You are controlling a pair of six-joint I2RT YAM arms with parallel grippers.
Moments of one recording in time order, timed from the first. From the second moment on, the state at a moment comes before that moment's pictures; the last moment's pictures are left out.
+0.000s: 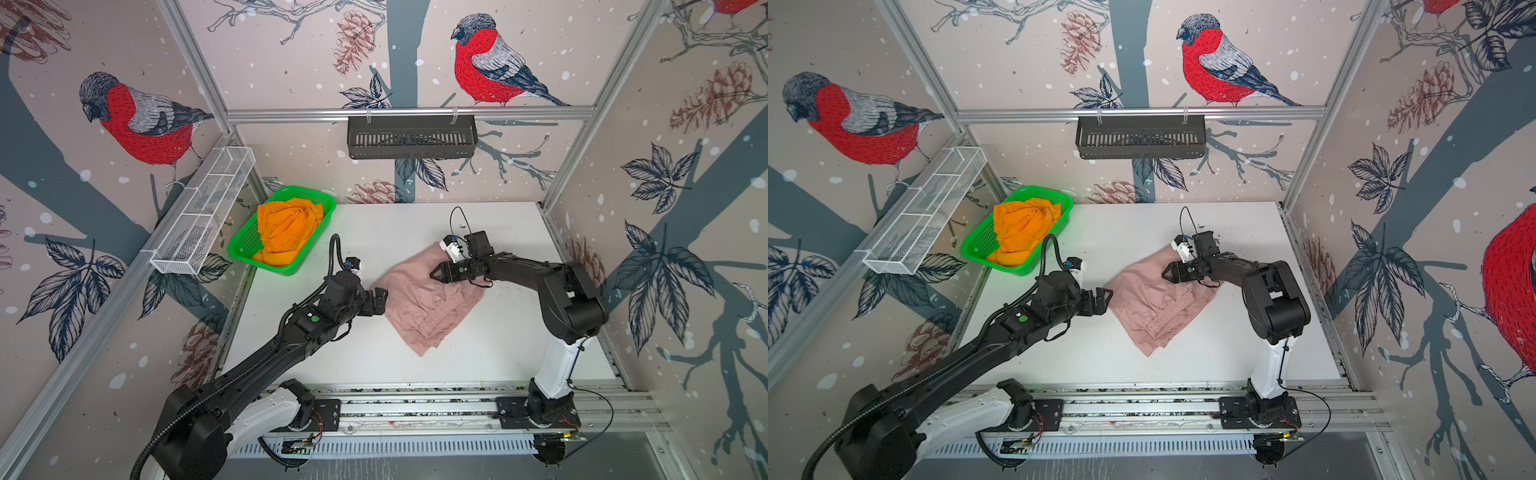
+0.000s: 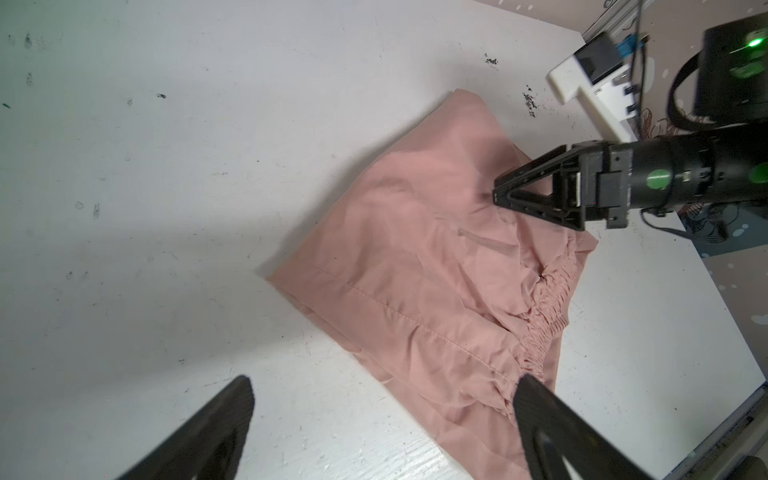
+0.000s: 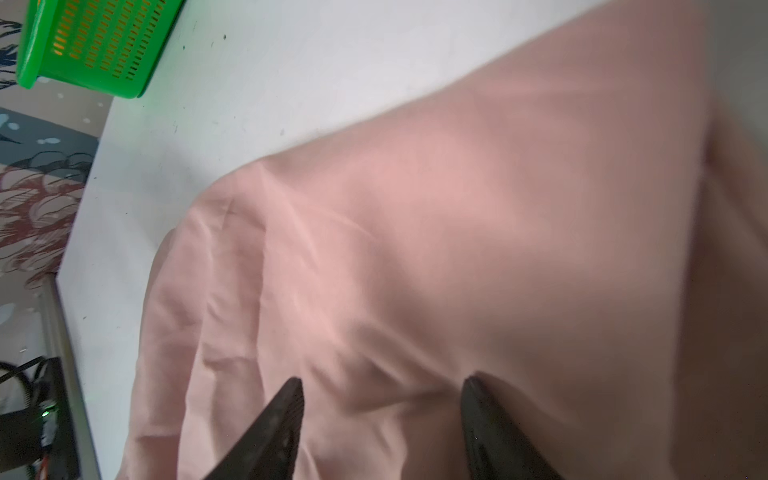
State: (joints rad) left arm -0.60 1.04 0.66 -0.28 -0.03 -0.50; right arm 0.37 1.84 1.14 -0.21 -0.53 0.09
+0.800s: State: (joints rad) left arm -0.46 1.01 0.78 -0.41 0.05 -0.42; right arm 0.76 1.88 1.21 -0.56 0.13 0.08
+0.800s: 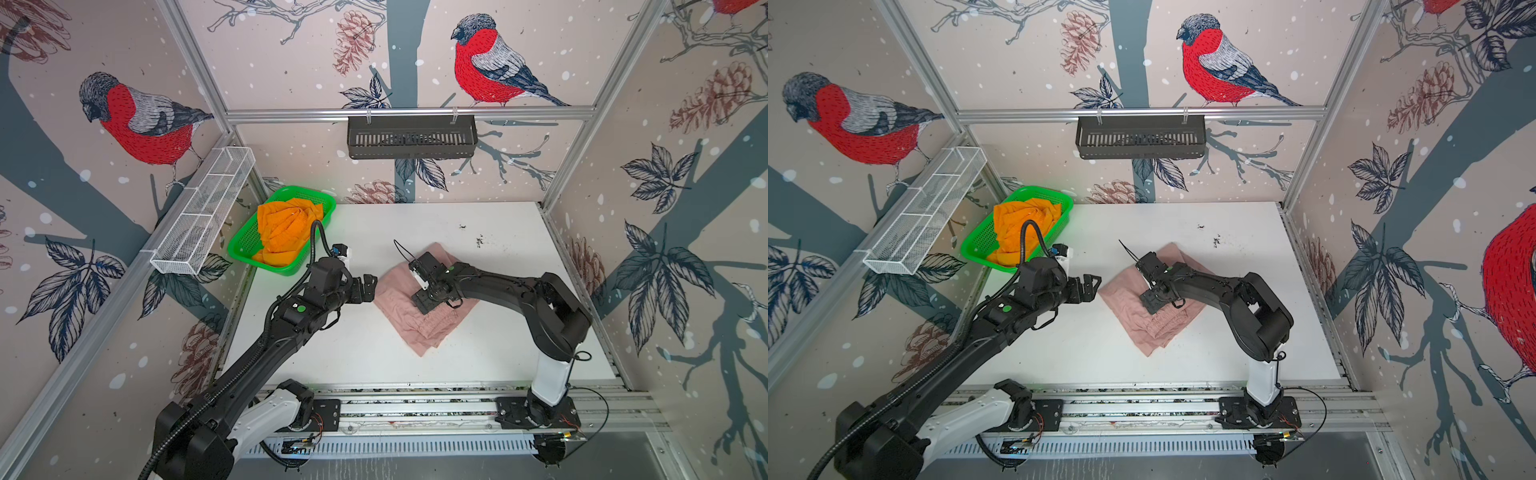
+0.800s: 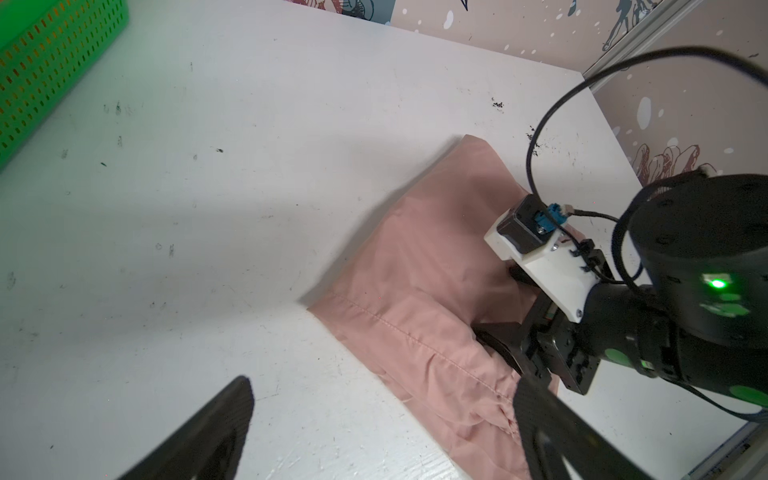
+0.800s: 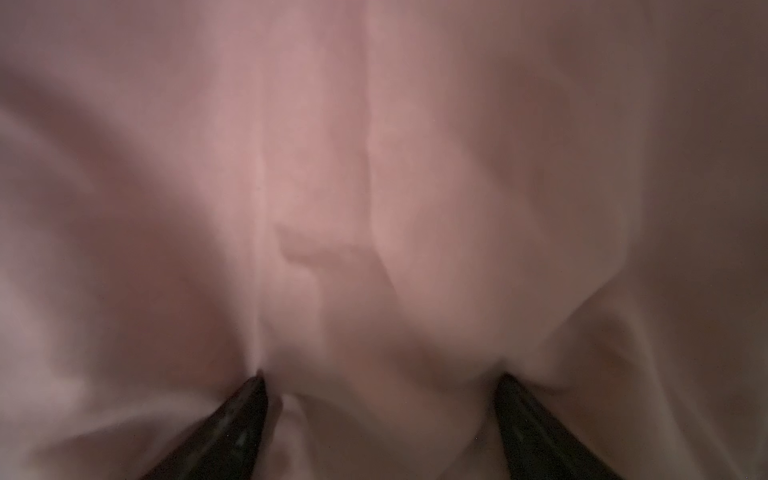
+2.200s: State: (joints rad) left arm -0.22 1.27 1.07 -0.50 0.01 -0.38; right arm -0.01 2.21 1.71 -0.44 -0.01 -0.08
